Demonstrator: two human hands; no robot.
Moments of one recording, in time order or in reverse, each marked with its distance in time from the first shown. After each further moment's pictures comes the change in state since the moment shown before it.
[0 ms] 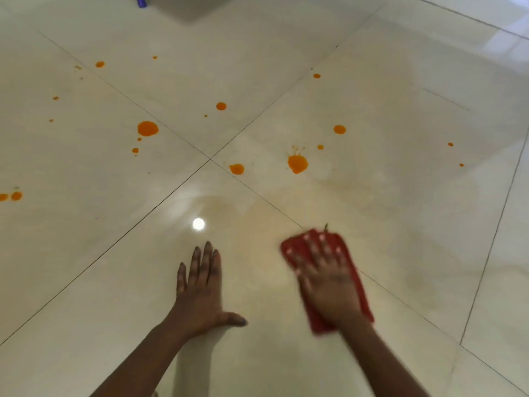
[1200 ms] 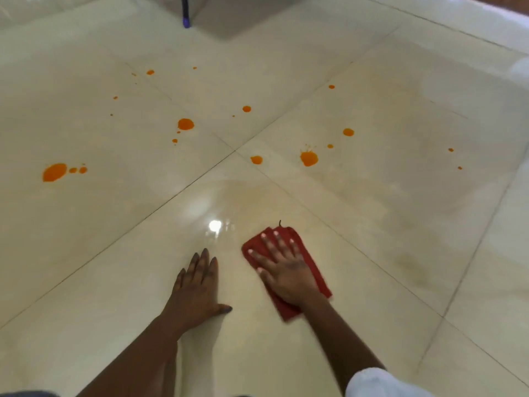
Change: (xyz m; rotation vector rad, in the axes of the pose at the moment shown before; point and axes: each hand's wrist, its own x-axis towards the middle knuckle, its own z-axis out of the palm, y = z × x) left_hand -0.084 -0.006 0.012 0.147 -0.110 -0.188; right_hand -0.019 -0.077 0.000 0.040 -0.203 -0.341
